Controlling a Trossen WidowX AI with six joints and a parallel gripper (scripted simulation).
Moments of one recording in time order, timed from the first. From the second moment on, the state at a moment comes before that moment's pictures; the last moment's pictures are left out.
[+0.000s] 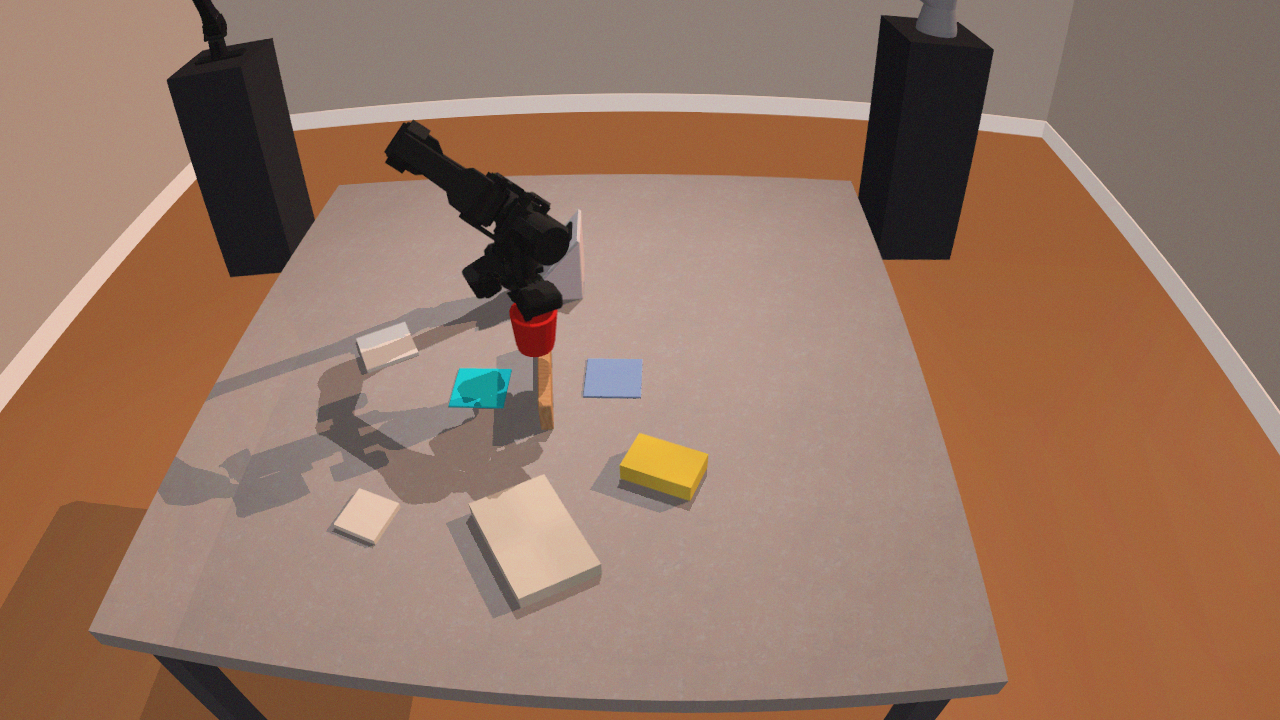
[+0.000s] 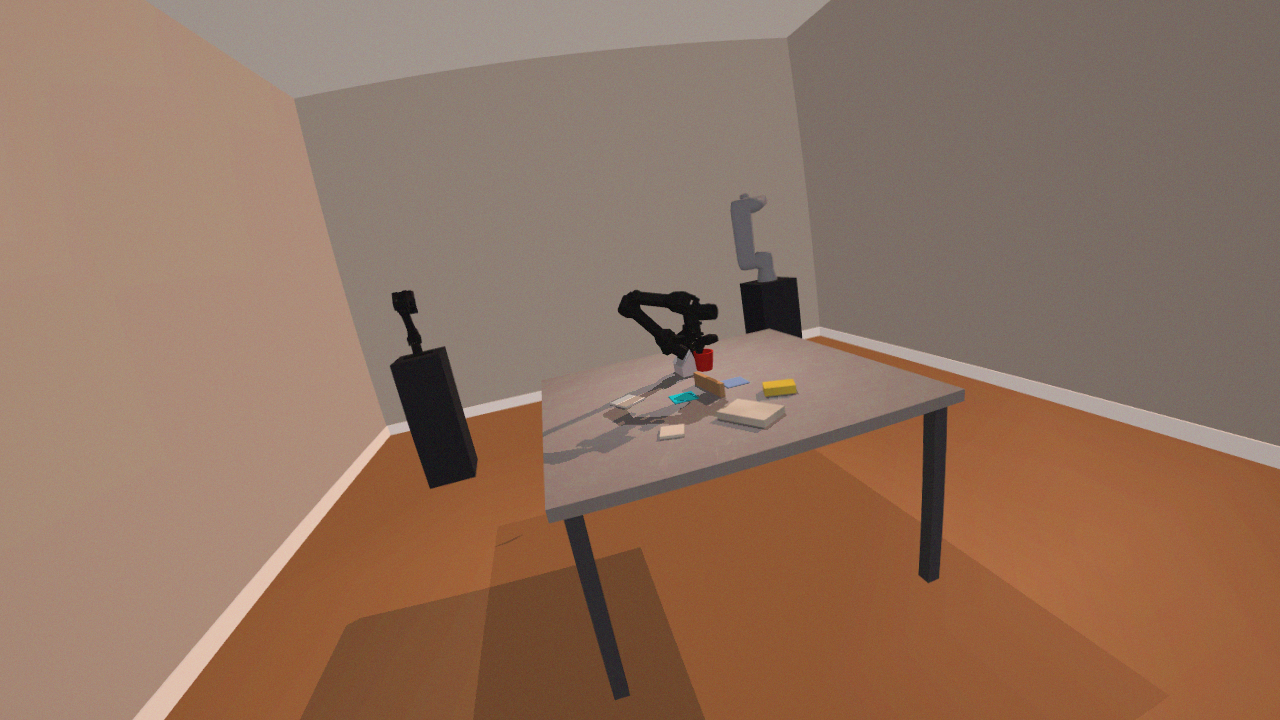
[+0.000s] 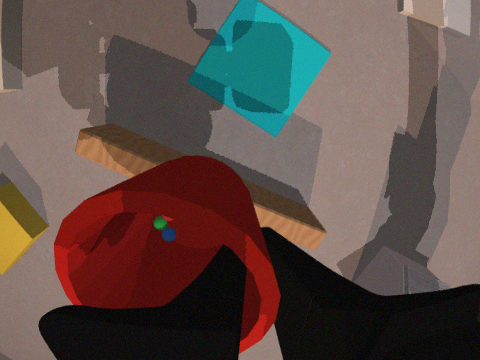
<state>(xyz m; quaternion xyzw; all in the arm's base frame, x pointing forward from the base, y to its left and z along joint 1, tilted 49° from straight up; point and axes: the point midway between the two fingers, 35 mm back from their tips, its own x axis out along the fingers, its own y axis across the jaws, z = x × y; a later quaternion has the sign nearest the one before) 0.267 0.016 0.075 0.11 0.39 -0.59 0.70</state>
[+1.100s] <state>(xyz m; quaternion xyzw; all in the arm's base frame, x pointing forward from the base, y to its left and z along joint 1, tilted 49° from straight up) 0.264 -0.049 0.141 0.10 0.39 -0.59 0.70</state>
